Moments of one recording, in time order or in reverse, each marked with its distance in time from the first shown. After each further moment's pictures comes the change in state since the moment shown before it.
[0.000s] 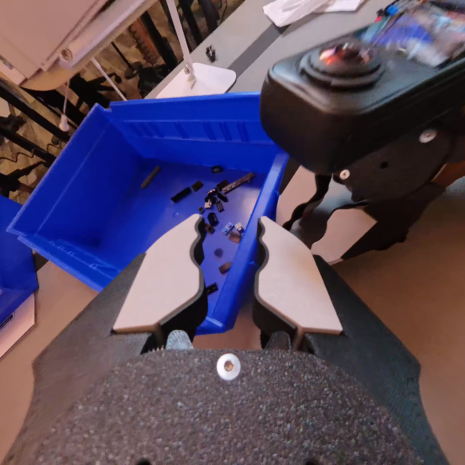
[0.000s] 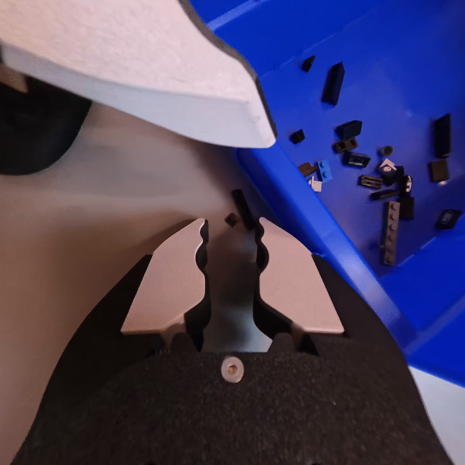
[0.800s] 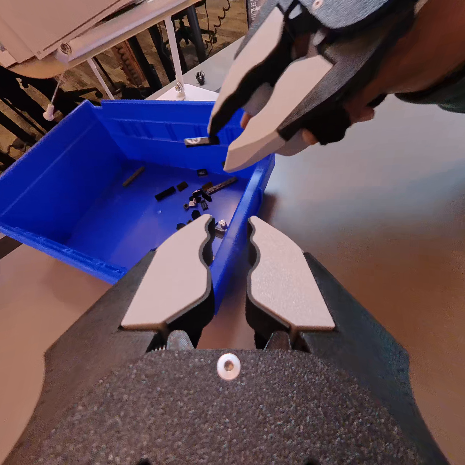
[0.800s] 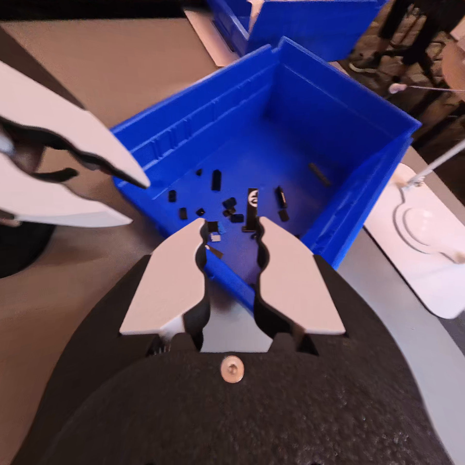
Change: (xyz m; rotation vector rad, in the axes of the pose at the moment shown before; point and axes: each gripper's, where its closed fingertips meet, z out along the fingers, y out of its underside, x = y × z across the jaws) left arm 0.004 0.008 -0.018 0.114 0.092 -0.111; right arm 0.071 -0.068 -0.072 0.242 0.277 0.091
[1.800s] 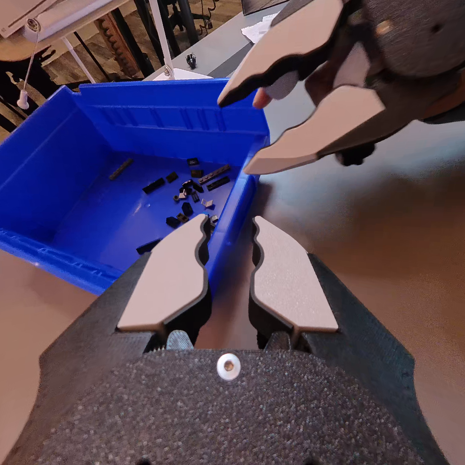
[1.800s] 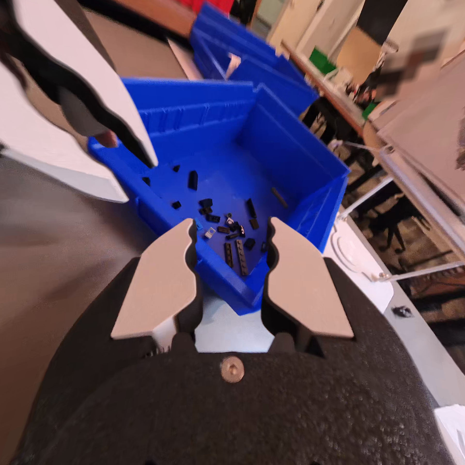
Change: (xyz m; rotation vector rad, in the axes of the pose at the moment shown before) left arm 0.009 0.015 0.014 -0.033 0.005 0.025; right arm -0.005 0.017 -0.013 0.226 0.202 -0.267
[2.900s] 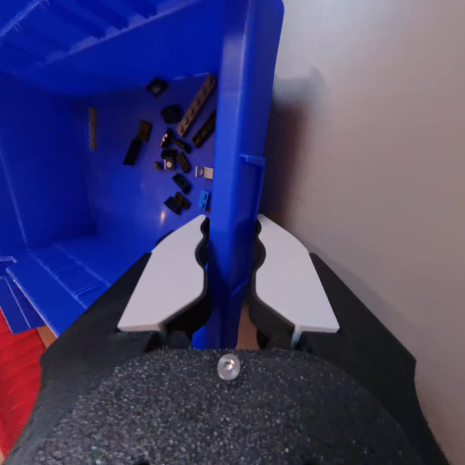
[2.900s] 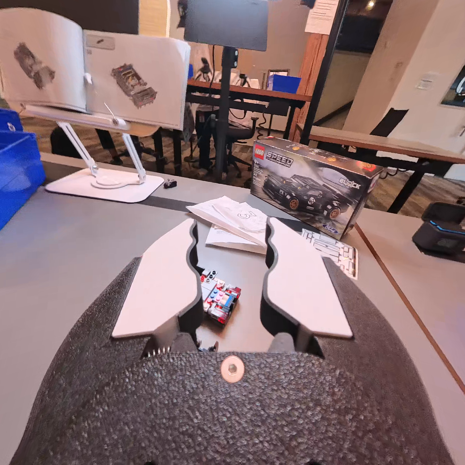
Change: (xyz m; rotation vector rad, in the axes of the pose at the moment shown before) left arm -0.023 0.047 0.070 -0.679 -0.204 0.339; right arm 0.200 0.168 -0.315 0.024 0.799 0.523
